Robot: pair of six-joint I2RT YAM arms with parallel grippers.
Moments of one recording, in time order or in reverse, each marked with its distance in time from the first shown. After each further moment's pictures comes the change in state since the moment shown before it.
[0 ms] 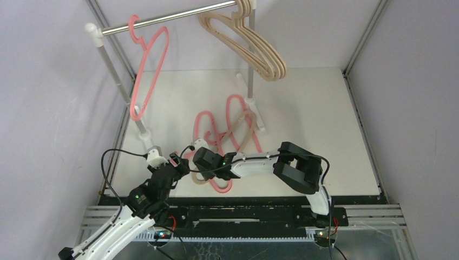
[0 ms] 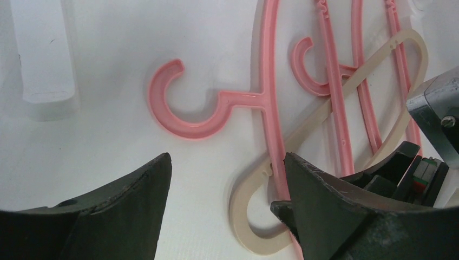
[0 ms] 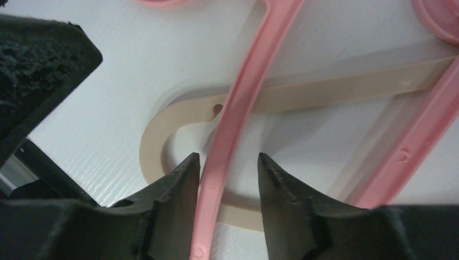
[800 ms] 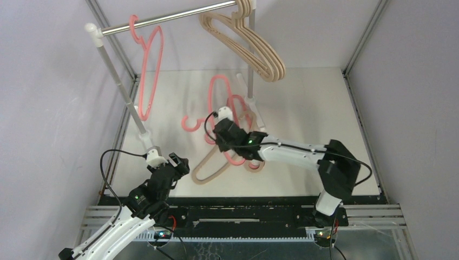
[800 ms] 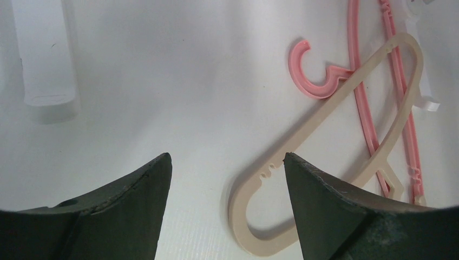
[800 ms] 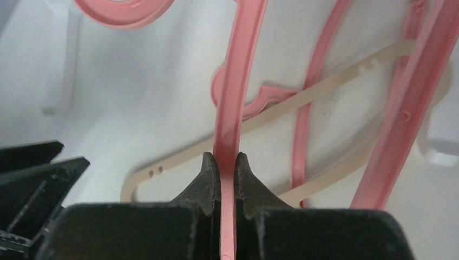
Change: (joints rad) left arm 0.000 -0.015 0.000 0.000 -0.005 0.010; right arm -0.218 -0.354 -0.053 -0.080 0.104 -0.004
